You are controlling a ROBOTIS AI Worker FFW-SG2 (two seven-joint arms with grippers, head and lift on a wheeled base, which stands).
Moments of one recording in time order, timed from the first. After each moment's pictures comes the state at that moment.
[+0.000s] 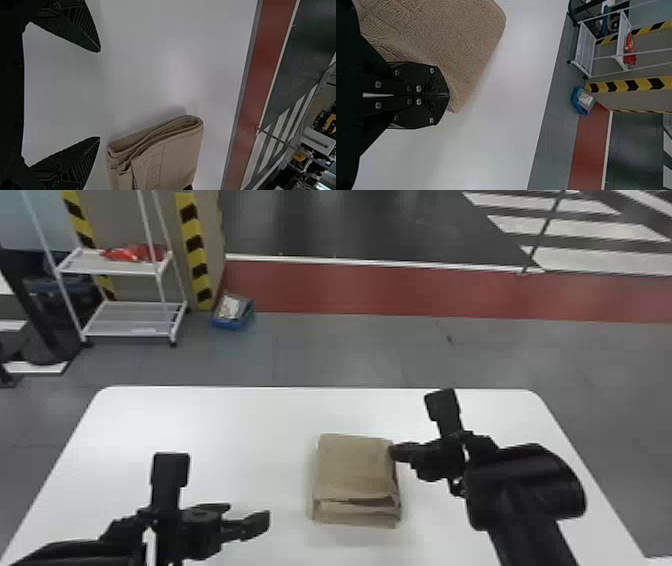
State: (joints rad) left arm 0.11 0.02 0.03 -1.66 0.00 0.82 -0.57; right arm -0.21 -0.03 -0.03 -1.34 0.32 0.68 0.59
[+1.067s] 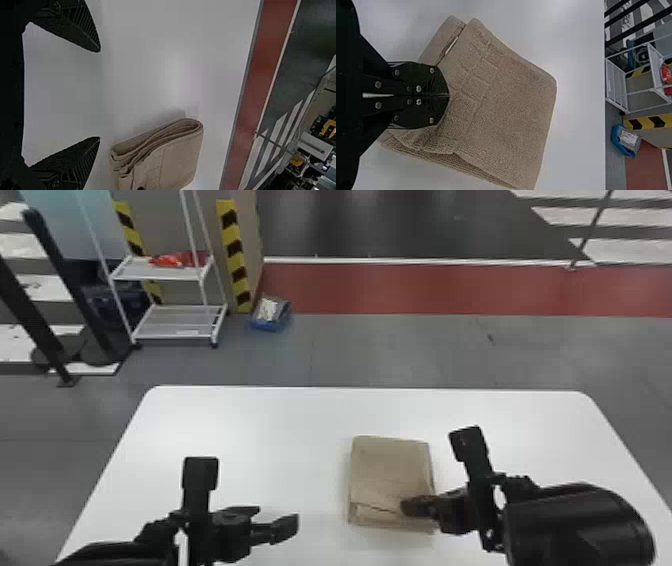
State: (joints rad) left arm 0.16 0.02 0.06 -1.72 0.00 0.83 -0.59; right arm -0.04 -0.03 0.05 -1.59 0.26 0.99 0.73
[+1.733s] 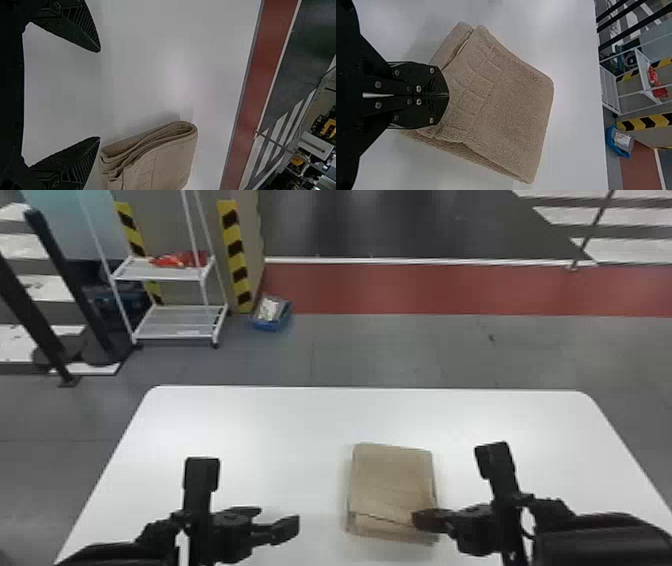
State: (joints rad) left arm 0.17 0.02 0.06 -1.73 0.00 0.84 -0.59; right arm 0.08 -0.04 -0.01 -1.75 0.25 1.00 0.79
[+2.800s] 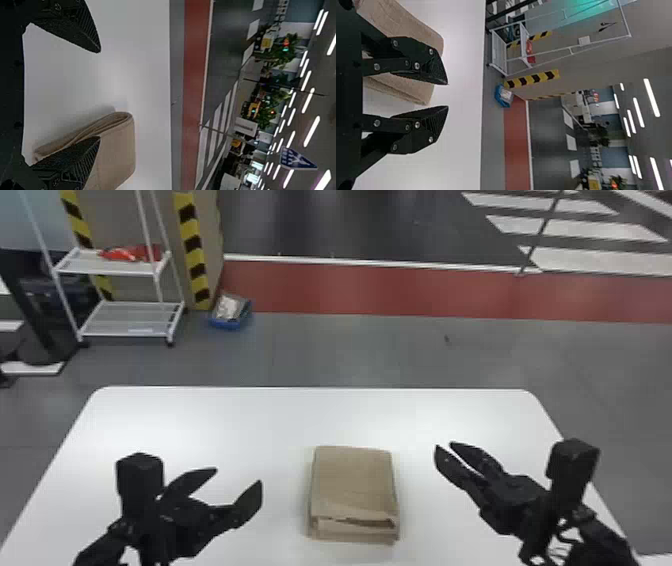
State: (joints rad) left arm 0.32 0.00 0.01 -1.87 0.03 0.41 -0.45; right arm 0.35 0.00 -0.27 -1.99 -0.05 0.42 0.56
